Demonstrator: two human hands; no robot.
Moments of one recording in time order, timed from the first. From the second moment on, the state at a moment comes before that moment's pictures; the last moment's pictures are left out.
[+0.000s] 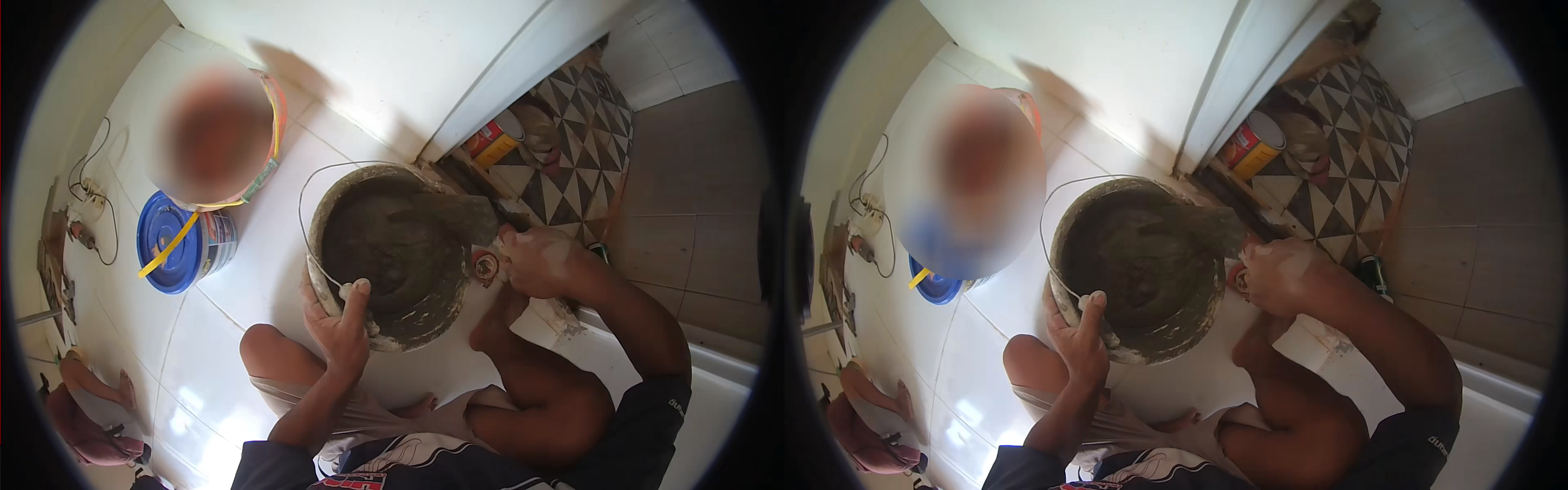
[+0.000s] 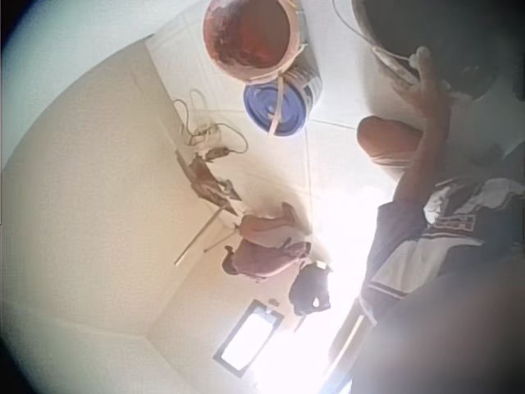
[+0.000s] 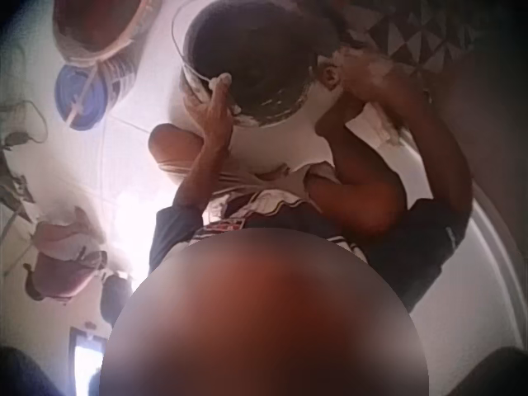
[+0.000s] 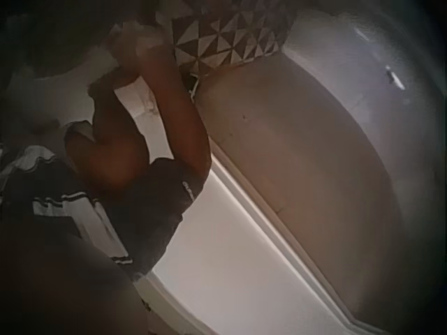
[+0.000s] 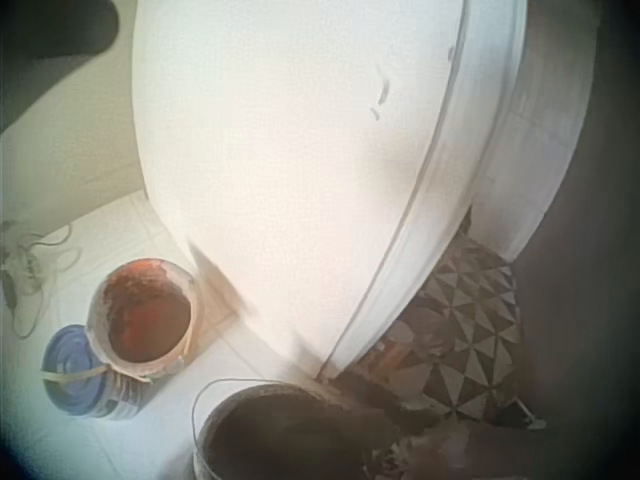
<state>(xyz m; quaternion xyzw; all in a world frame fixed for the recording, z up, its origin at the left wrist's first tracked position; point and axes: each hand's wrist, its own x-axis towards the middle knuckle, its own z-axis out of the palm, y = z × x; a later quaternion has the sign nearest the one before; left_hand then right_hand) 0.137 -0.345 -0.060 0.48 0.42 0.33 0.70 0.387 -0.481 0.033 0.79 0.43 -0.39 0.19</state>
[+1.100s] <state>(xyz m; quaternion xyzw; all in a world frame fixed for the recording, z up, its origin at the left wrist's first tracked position) 0.150 -0.361 -0.052 0.48 0.37 0.36 0.71 0.337 -0.591 -0.044 0.61 0.10 -0.66 -0.42</state>
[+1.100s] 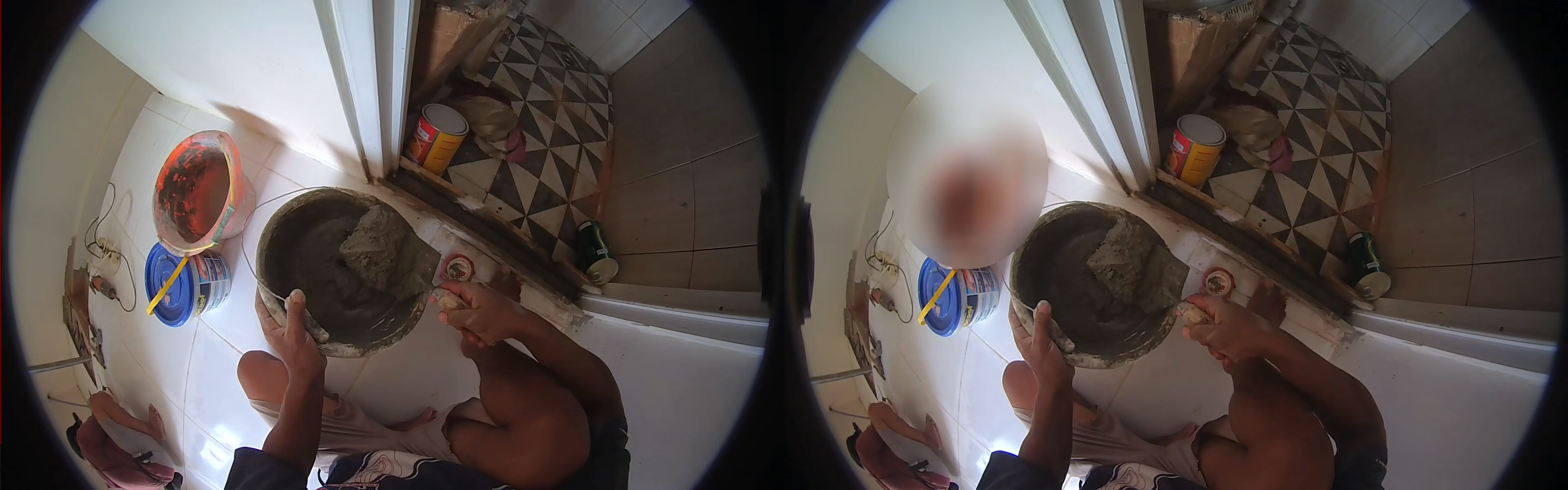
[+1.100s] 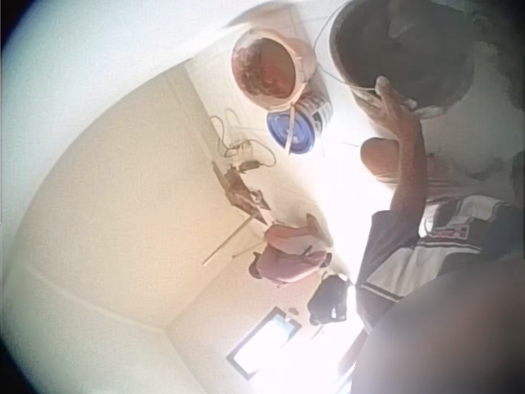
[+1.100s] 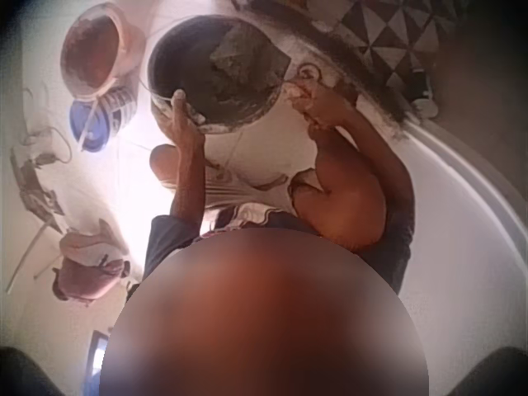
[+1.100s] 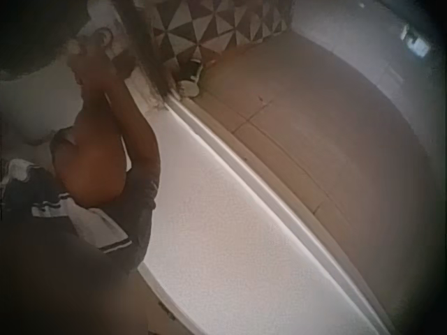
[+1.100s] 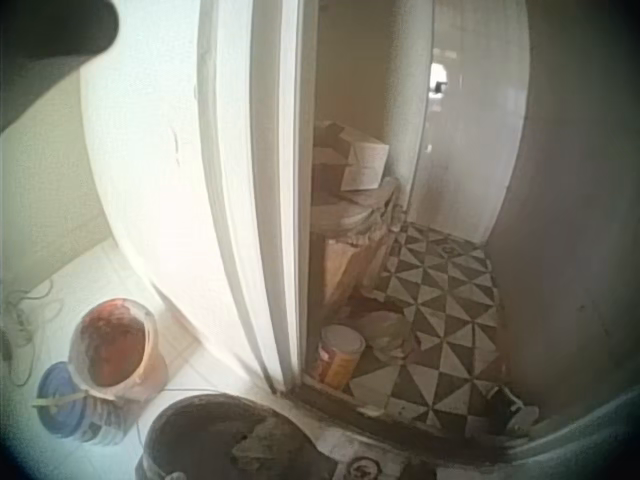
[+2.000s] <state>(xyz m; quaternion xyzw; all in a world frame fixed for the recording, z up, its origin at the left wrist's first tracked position) 0.065 -0.308 -0.116 0.44 0.44 0.33 0.71 0.391 -0.587 -0.141 0.92 0.29 -0.12 -0.24</state>
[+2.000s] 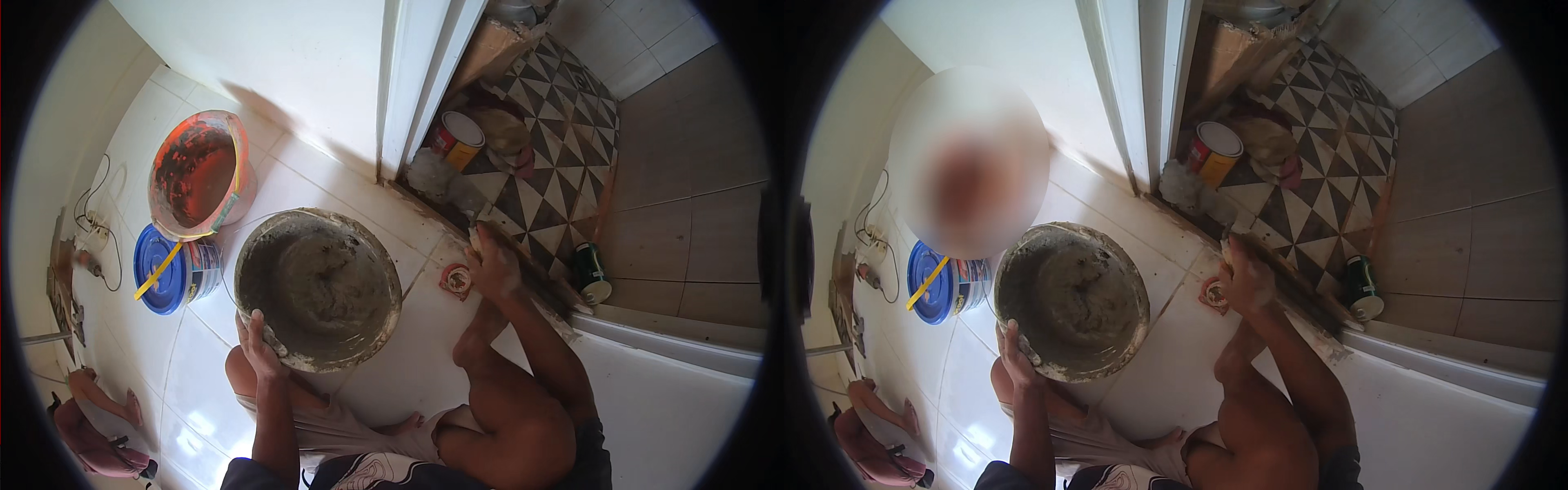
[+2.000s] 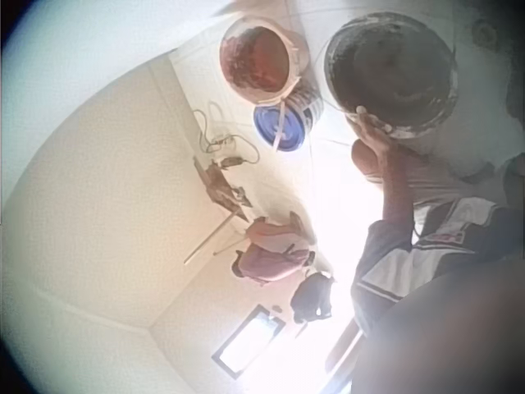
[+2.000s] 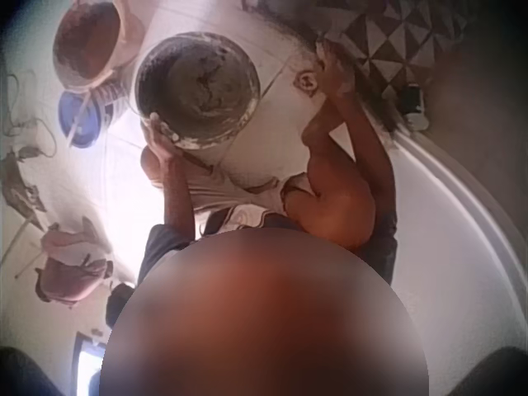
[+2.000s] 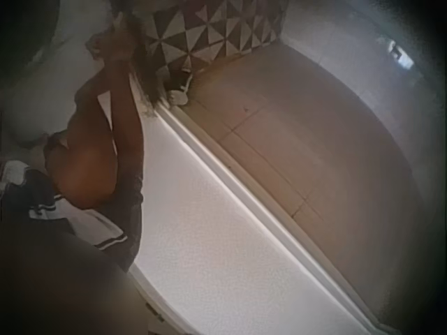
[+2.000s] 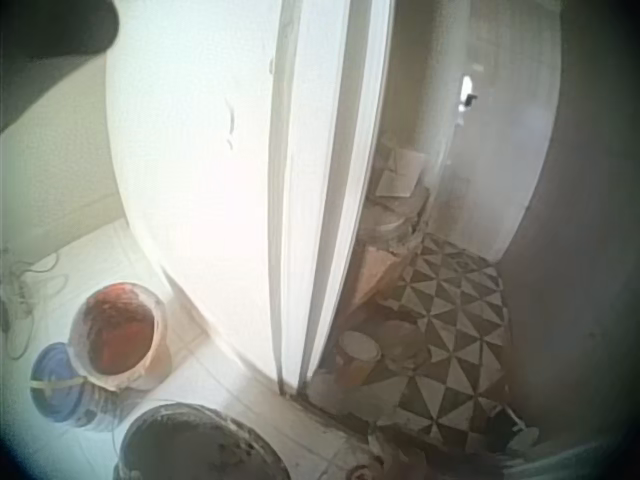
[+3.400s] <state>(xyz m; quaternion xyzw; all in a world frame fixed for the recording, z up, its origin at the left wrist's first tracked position) 0.061 -0.310 -0.120 0.48 0.44 0.31 0.69 0.385 -0.567 -0.150 0.93 0.28 -0.23 0.01</state>
